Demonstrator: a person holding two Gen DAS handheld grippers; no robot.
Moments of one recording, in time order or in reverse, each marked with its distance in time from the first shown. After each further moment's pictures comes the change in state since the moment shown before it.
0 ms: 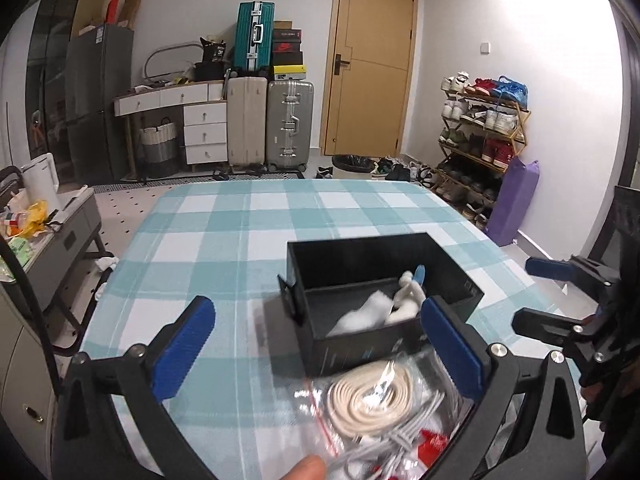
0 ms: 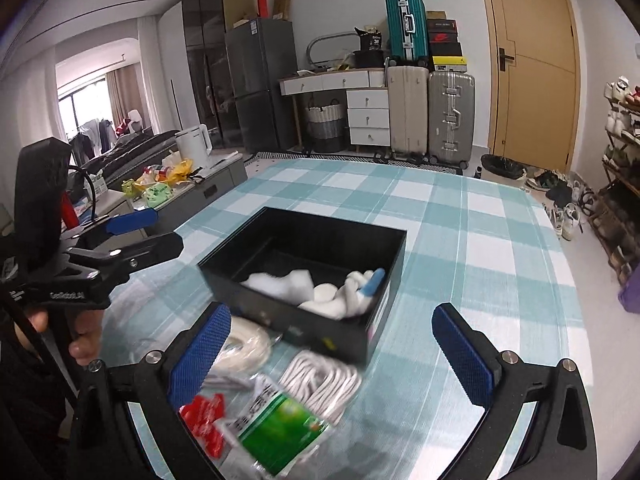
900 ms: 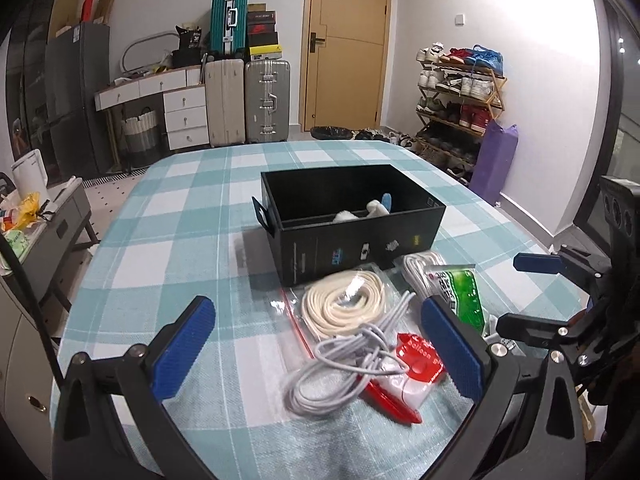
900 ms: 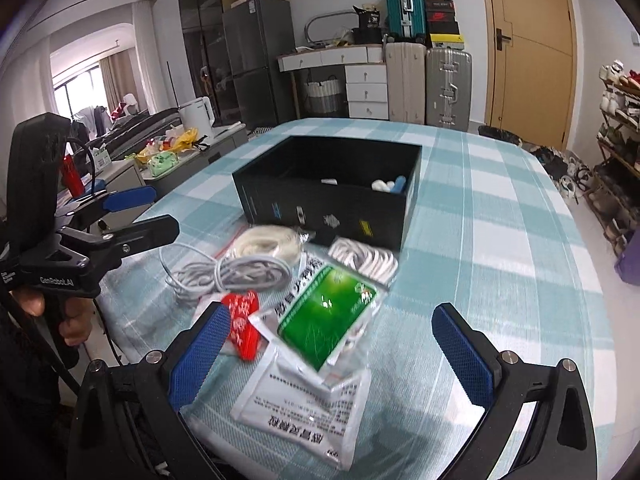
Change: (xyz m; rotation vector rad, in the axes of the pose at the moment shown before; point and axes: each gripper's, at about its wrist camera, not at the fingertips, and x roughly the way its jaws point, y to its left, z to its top) left arm -0.030 -0.018 -0.054 0.066 0.081 -0.058; right arm -0.026 0.035 -0.079 0.024 0.090 -0.014
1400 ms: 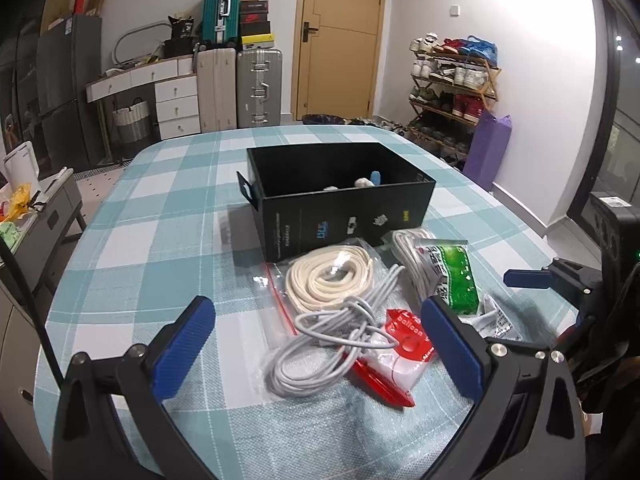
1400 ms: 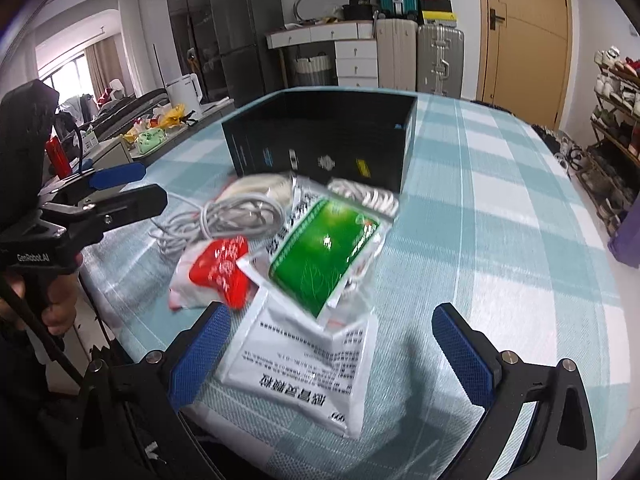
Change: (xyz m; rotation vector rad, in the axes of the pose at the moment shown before) left arm 0.006 -0.007 -0.016 0.008 0.036 -0.030; right arm 0.016 0.005 -0.030 0.017 0.091 -0.034
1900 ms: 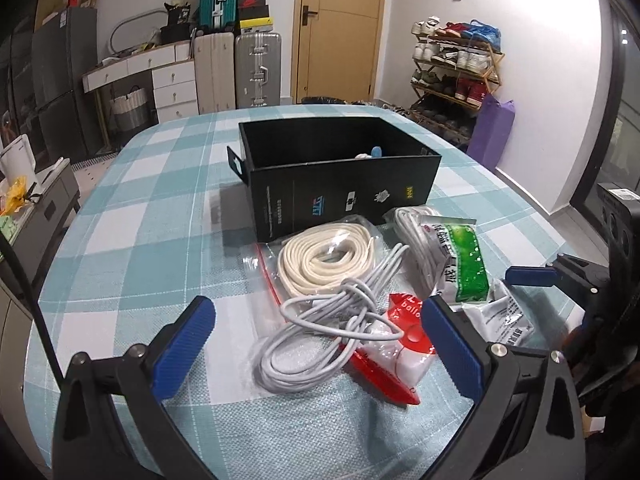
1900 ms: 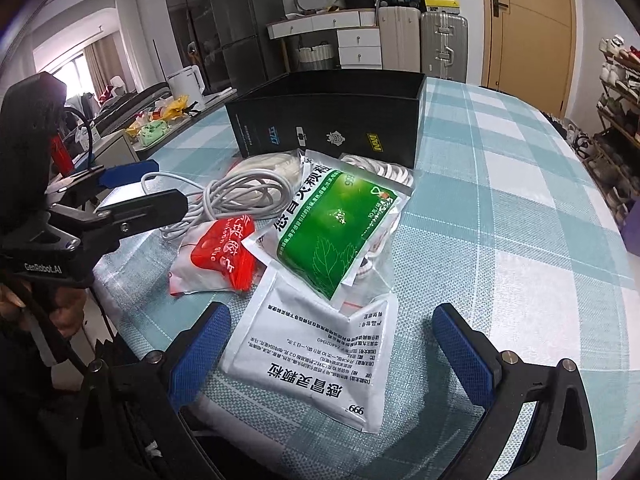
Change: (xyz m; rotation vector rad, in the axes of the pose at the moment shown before) left arm 0.020 -0.002 -0.006 -0.003 0.066 0.017; right arm 0.012 0.005 -0.006 0.015 0.042 0.023
